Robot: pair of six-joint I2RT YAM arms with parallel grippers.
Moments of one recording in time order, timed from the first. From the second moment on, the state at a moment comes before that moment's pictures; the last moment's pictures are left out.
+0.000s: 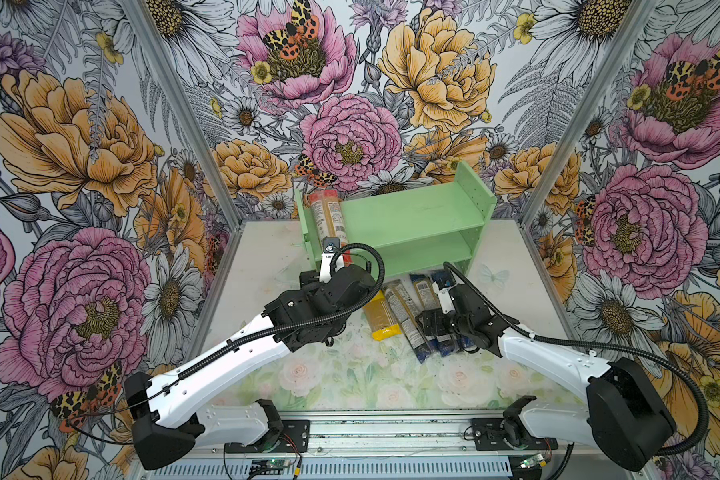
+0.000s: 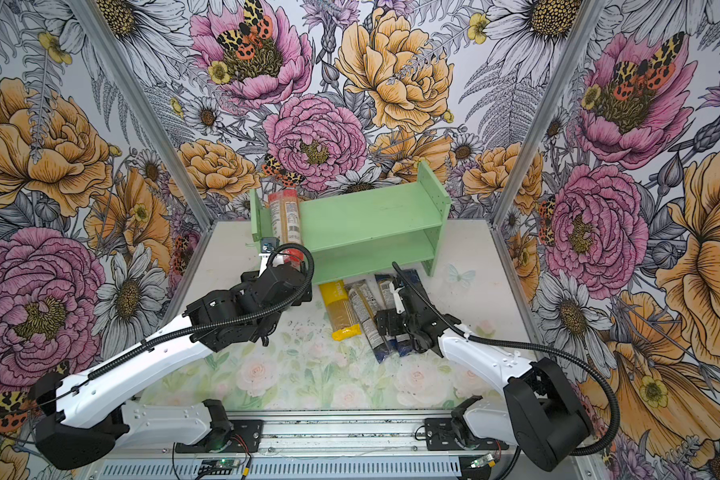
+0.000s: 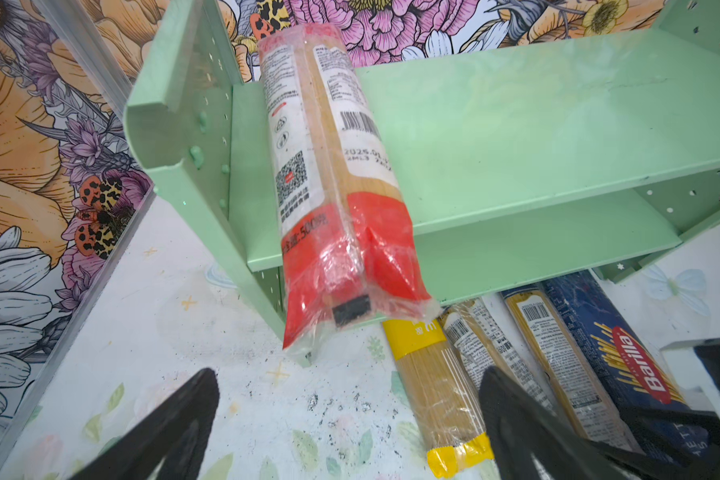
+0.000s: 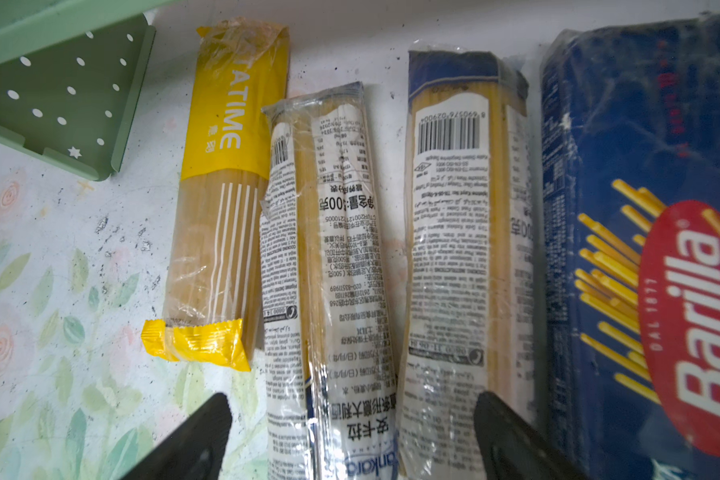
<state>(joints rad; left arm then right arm) -0.99 1.19 1.30 -0.87 -0.85 -0.65 0.50 1.26 0.63 -0.21 -0.13 0.31</state>
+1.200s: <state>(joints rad) -1.12 1.14 0.68 -0.48 -0.77 -0.89 0.75 1.46 0.70 -0.04 0.24 0.41</state>
